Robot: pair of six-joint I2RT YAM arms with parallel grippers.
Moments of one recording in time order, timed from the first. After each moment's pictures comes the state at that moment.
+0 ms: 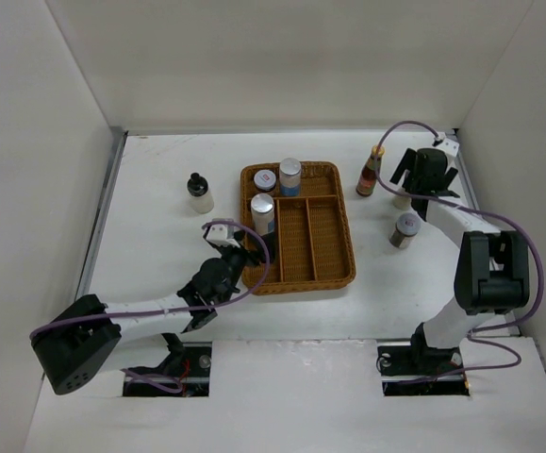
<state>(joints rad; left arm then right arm) -0.89 1.13 0.23 0.91 -0.54 -0.47 0.00 1.62 1.02 0.08 0.36 0.35</state>
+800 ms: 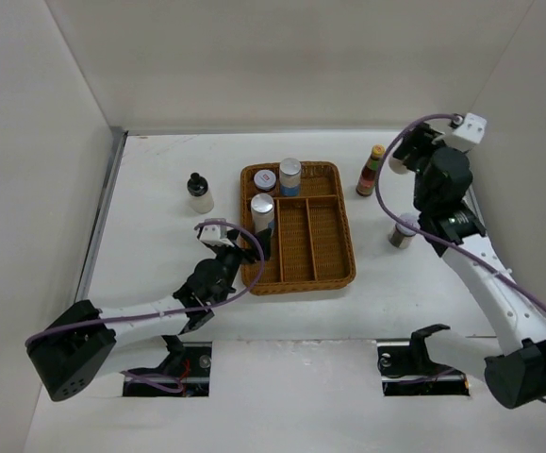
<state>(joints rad) -0.87 1.10 0.22 0.92 -0.55 -0.47 0.22 1.08 1.02 0.08 0.55 0.26</state>
